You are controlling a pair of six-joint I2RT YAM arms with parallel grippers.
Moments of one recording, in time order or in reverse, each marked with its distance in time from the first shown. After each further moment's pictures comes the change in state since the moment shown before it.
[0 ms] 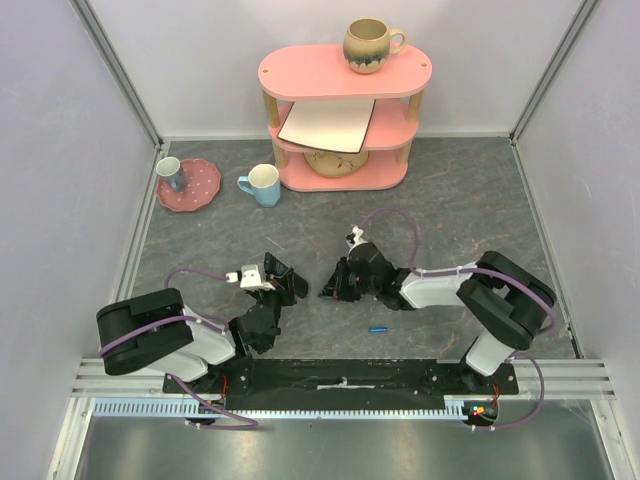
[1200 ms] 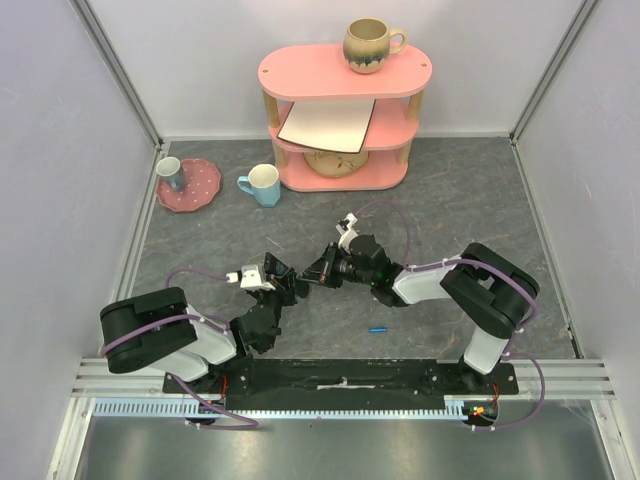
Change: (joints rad) left arm 0.000 0.023 0.001 0.026 0.001 -0.006; right arm -0.020 0.079 0.025 0.398 -0.126 0.154
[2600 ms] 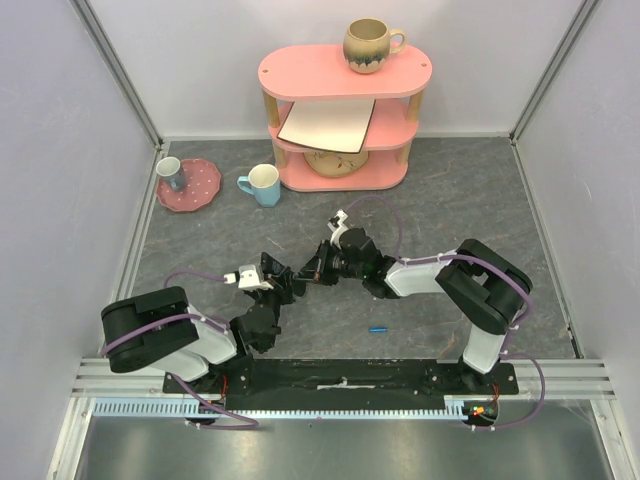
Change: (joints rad) left arm 0.006 0.006 0.000 0.007 -0.039 0.004; right arm 0.008 0.044 0.100 -0.145 -0.019 -0.054
